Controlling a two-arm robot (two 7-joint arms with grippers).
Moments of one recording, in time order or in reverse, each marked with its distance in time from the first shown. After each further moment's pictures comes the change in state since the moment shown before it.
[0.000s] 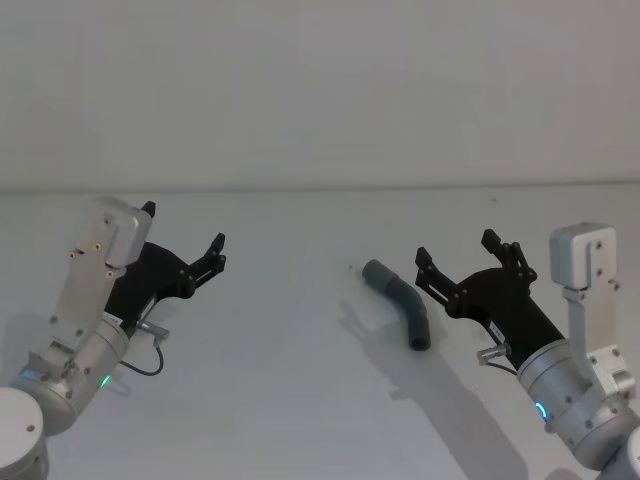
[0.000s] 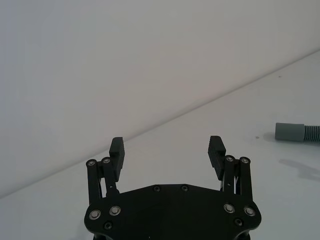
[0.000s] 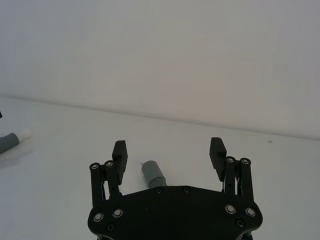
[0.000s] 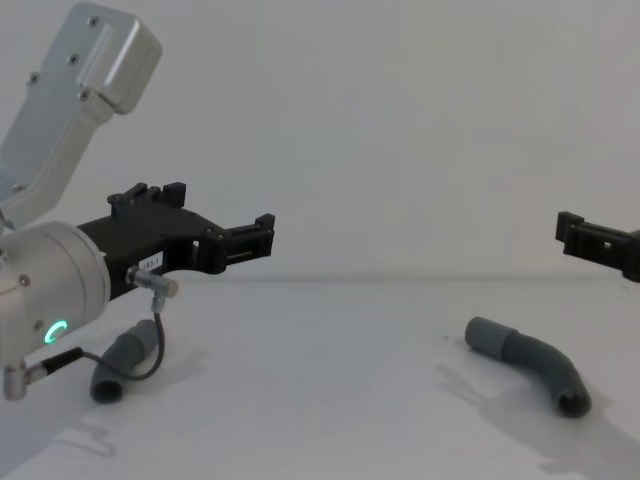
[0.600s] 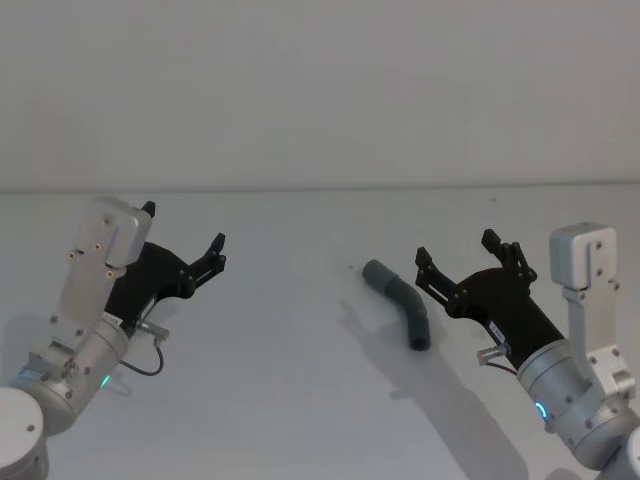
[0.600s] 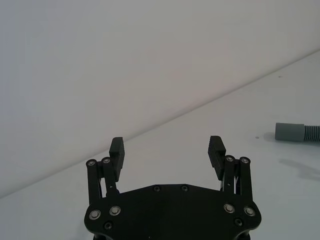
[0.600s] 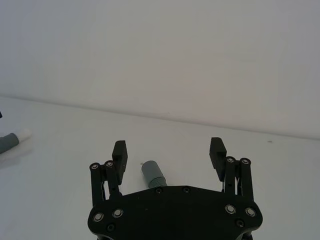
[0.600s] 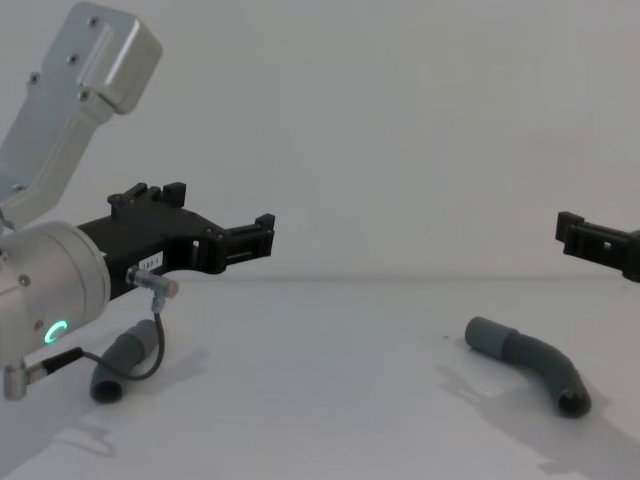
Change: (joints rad) left arm 0.000 0.000 0.000 0.000 0.000 0.000 0.000; right arm 0.000 0.000 0.000 0.000 0.000 0.000 0.000
